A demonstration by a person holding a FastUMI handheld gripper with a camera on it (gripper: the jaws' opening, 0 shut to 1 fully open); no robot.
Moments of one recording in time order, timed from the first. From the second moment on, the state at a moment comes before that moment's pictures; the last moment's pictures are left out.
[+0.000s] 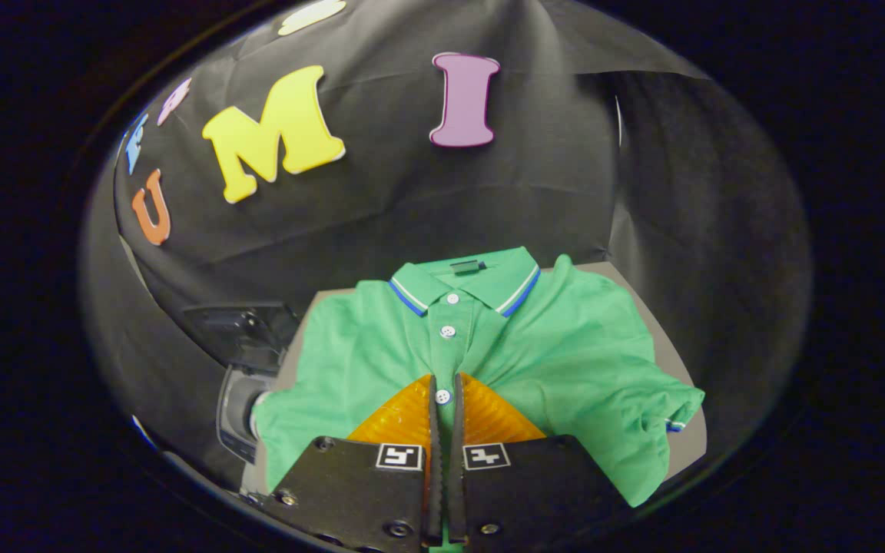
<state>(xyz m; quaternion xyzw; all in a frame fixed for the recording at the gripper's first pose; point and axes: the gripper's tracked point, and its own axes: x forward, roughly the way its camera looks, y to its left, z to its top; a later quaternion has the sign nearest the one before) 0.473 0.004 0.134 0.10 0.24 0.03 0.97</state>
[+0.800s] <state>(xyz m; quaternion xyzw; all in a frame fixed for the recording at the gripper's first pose) 0.354 0.126 0.307 0.10 0.04 0.12 0.99</state>
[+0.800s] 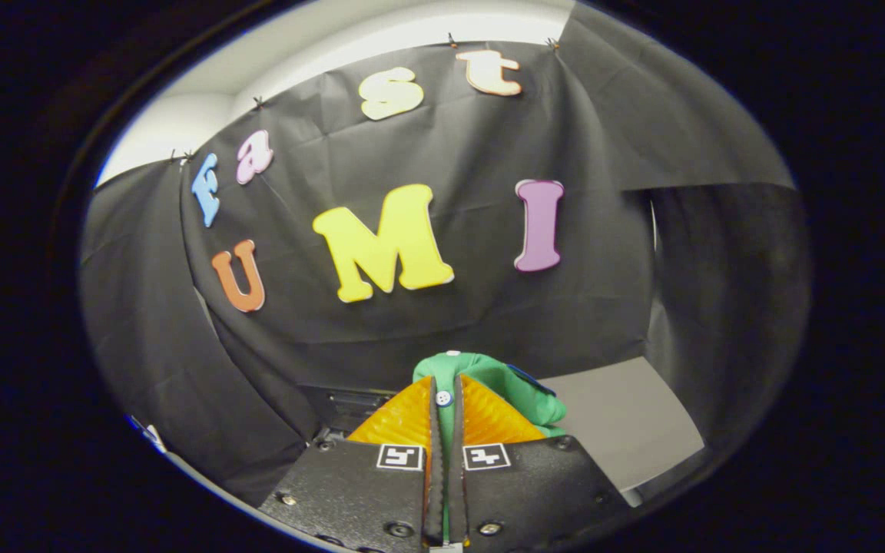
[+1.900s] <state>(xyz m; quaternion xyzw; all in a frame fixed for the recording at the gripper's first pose) 0.381 0.363 0.258 0.09 0.10 0.21 0.97</state>
